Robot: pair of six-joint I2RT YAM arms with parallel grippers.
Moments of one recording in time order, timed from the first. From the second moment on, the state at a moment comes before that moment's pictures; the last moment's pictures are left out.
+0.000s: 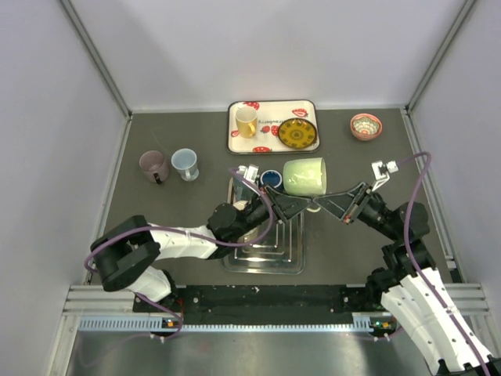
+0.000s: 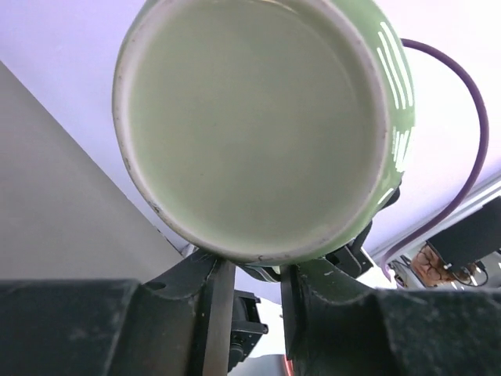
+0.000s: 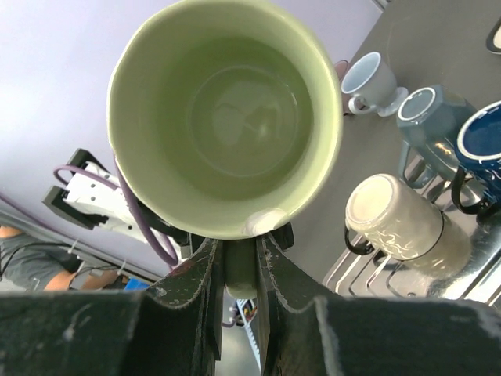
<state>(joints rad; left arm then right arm) -1.03 1.49 0.60 1.27 0.08 -1.05 0.30 0.47 0.45 0.20 -0.67 1.03</state>
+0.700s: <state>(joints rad) -1.01 1.47 0.63 1.26 0.16 -1.11 0.30 0.45 0.43 0.26 -0.69 1.02</state>
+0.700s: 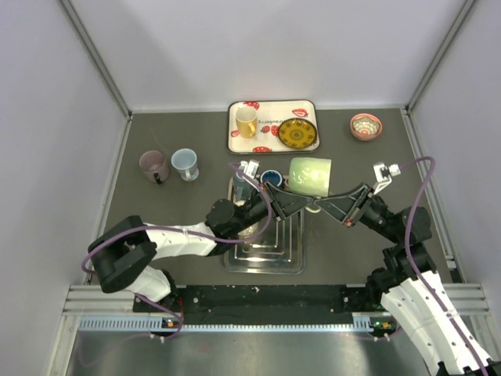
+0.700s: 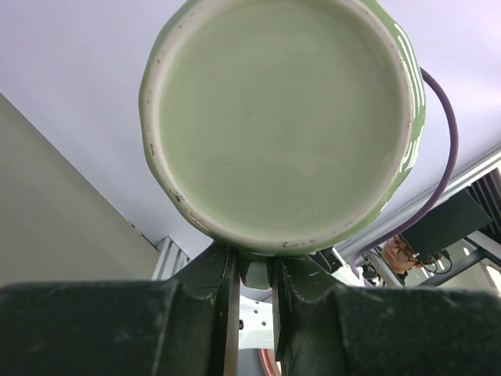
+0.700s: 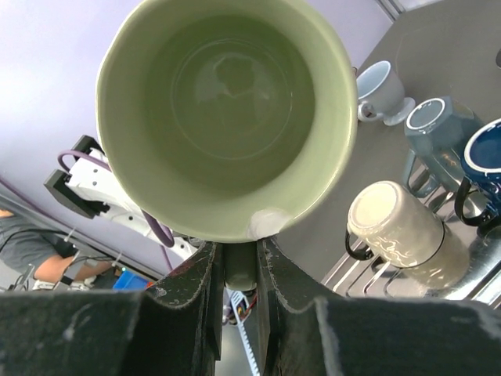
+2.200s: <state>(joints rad) -1.28 1.28 0.90 -0.61 -0.44 -0.63 0.33 0.35 0.73 -0.82 0.01 0.63</state>
